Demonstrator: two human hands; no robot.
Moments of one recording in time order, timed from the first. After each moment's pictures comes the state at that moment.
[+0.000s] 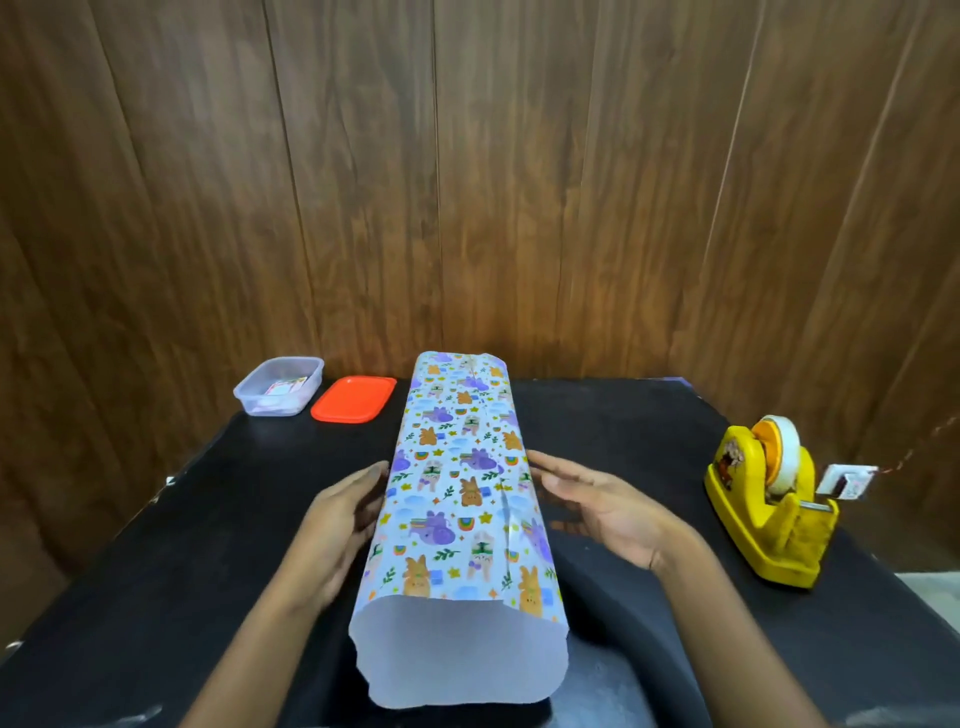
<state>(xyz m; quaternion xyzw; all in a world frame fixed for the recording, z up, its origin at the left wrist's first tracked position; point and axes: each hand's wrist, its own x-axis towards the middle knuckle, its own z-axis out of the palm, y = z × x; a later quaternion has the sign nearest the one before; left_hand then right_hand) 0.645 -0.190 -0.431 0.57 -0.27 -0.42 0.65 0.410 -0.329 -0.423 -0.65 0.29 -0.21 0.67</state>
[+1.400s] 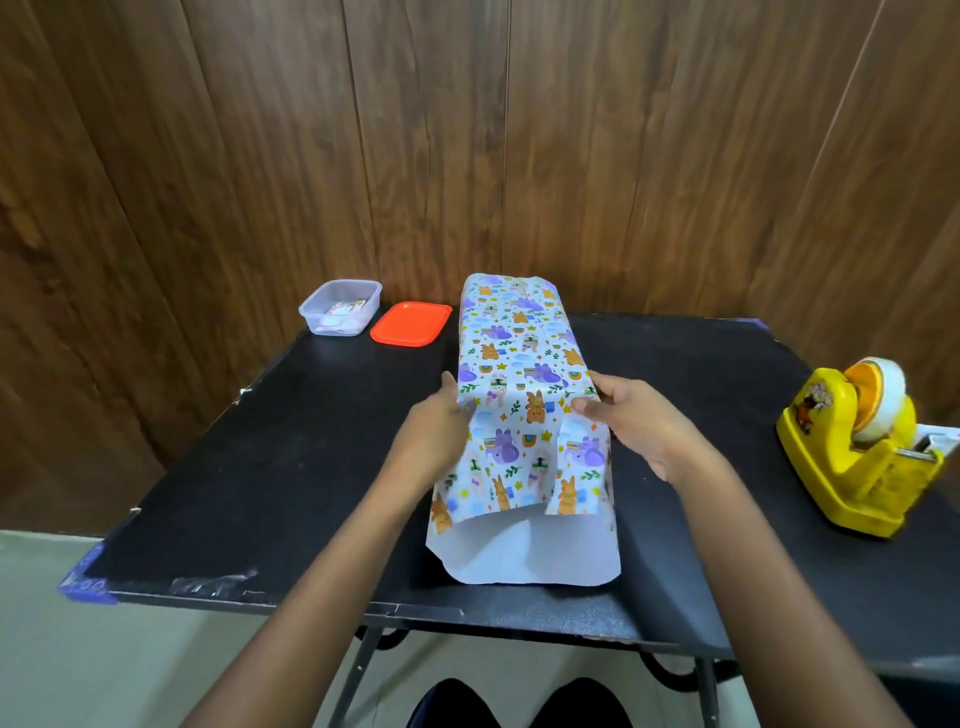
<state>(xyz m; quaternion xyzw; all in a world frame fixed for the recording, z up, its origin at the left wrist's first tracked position) 0.623 -0.193 -0.409 0.79 -0.43 -0.23 0.37 0.450 -0.307 -0.408 -0.72 0.37 -0.25 0.54</state>
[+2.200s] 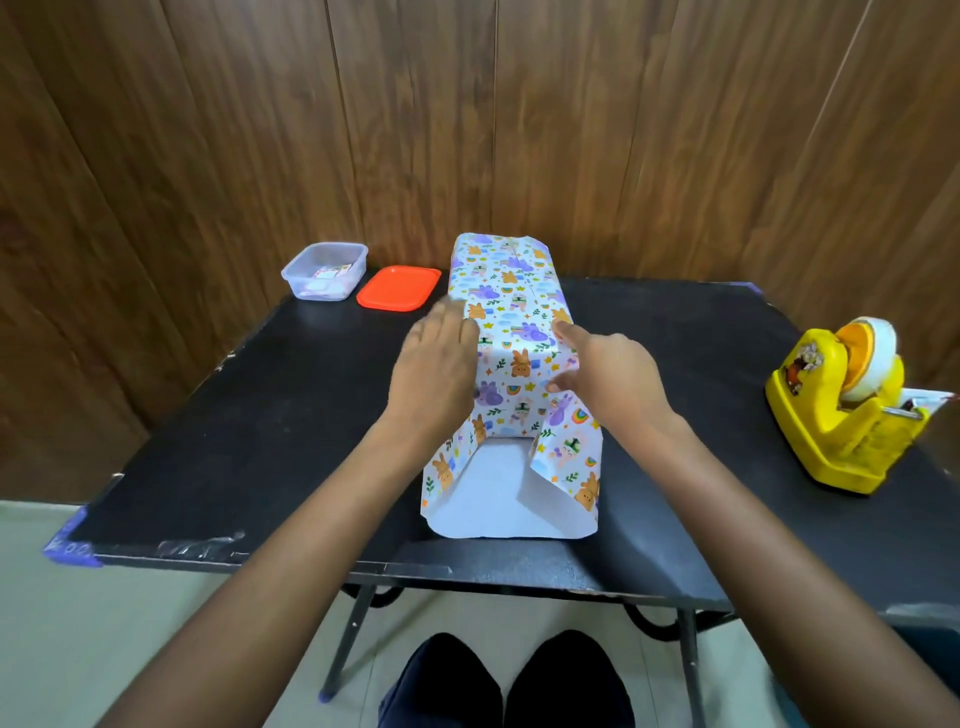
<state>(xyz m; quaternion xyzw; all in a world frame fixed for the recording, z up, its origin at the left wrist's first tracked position) 0.622 -0.215 -0.423 0.77 -0.60 0.21 0.10 0.466 -0.297 -0.401 -0.88 0.44 -0.15 0.02</state>
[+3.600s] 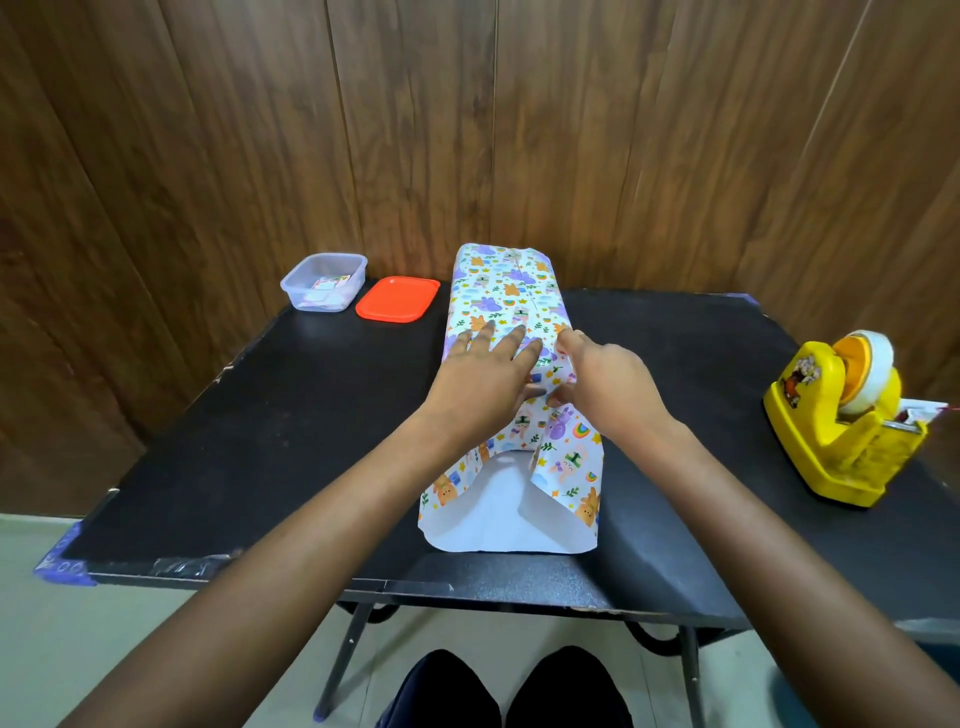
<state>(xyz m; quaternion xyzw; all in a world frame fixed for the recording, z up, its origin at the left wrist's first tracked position) 0.604 -0.238 -0.414 0.72 -0.68 0.15 0.02 0.472 -0.297 -0.401 -0.90 0.41 -0.15 -0.02</state>
